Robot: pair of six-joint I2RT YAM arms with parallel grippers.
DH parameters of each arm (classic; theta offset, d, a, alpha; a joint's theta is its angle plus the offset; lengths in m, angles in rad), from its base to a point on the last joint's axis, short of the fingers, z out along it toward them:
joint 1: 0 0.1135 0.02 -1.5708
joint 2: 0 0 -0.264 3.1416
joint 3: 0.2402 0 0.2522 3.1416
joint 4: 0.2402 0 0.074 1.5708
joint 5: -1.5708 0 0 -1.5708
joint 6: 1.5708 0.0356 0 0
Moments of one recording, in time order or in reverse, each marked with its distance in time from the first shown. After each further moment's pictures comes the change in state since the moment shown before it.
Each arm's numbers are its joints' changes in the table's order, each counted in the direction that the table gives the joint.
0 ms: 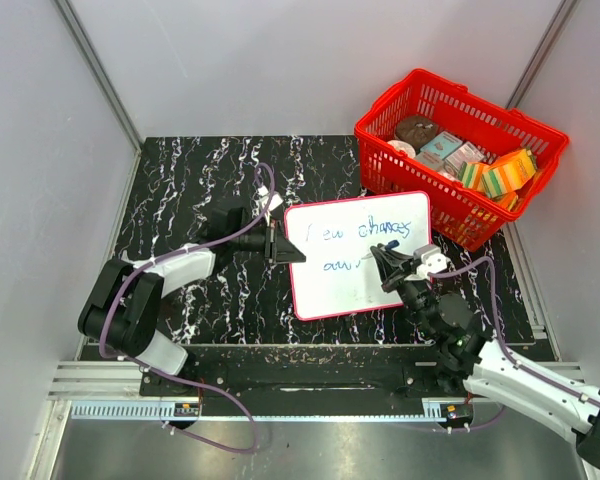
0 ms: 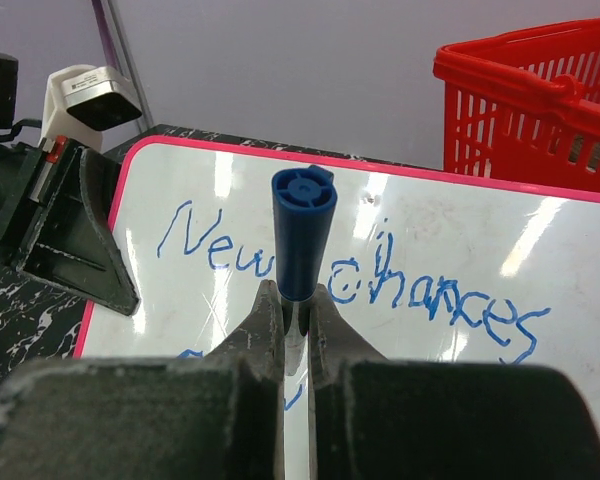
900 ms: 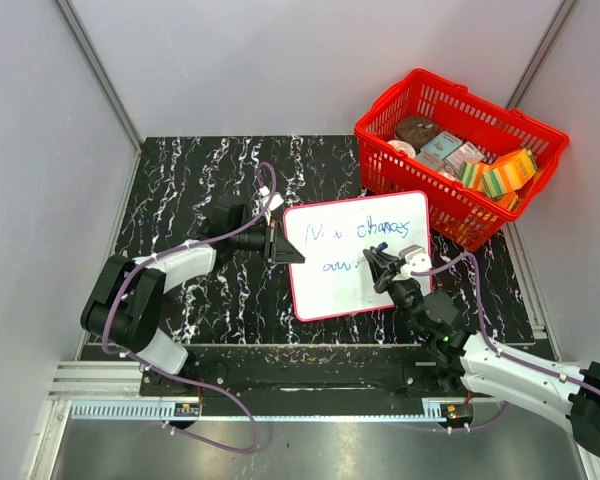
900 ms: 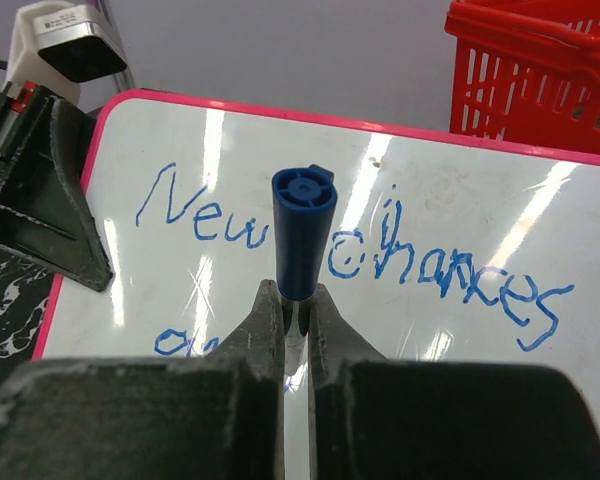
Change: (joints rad) left arm 0.009 0.027 0.031 0.081 -0.030 0.046; right arm 0.000 0.182 -0.055 -0.193 0.007 -0.021
